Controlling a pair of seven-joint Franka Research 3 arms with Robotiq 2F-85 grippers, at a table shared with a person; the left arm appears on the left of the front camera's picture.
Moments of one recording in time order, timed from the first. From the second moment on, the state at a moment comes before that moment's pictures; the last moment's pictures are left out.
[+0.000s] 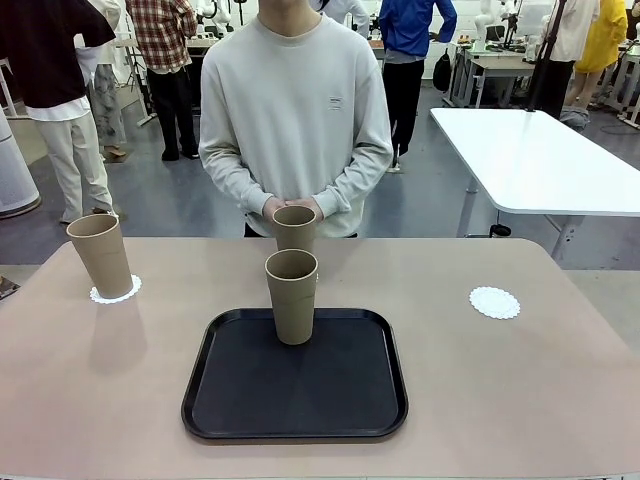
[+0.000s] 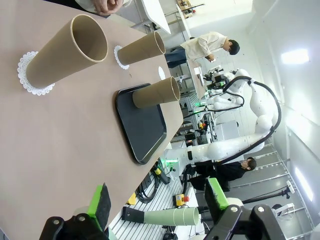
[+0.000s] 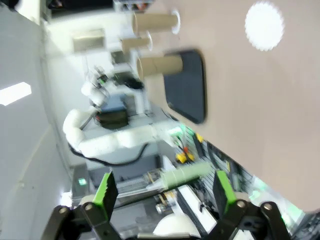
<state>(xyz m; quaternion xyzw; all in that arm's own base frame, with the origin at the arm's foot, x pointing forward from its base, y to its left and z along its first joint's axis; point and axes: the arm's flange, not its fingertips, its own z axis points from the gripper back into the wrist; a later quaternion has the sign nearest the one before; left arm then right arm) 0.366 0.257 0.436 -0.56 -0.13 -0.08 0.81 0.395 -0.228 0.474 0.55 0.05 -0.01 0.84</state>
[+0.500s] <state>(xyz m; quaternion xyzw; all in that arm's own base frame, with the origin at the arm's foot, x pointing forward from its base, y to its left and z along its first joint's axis) 0.366 0.257 0.435 -0.56 -0.13 -0.08 0.81 0.448 -0.054 0.576 0.35 0.03 0.10 0.93</state>
